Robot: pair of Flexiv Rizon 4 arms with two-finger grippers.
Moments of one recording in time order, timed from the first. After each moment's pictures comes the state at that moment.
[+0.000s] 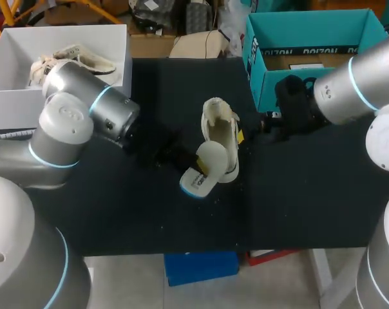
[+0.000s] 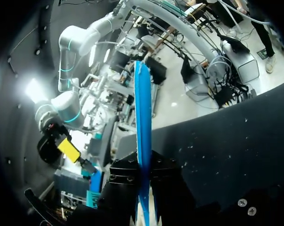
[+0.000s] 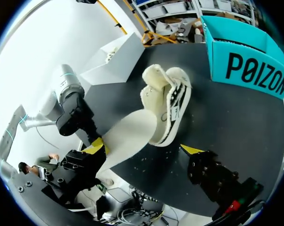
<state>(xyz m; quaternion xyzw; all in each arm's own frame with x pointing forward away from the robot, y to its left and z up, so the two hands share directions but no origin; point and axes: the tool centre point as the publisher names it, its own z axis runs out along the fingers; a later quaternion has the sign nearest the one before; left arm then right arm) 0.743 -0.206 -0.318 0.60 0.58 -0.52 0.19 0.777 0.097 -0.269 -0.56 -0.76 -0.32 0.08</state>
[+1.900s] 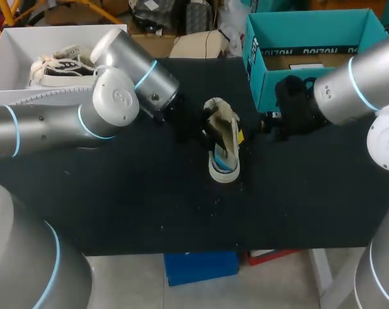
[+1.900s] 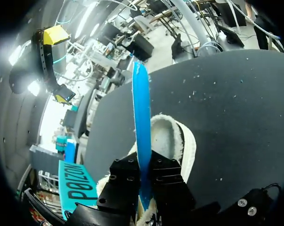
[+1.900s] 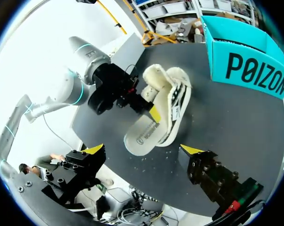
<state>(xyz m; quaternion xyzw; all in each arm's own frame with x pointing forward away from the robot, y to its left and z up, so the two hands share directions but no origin) 0.863 -0.260 -0.375 0.60 0.68 -0.39 0.16 0.777 0.097 -0.269 -0.56 -0.76 -0.32 0.08</state>
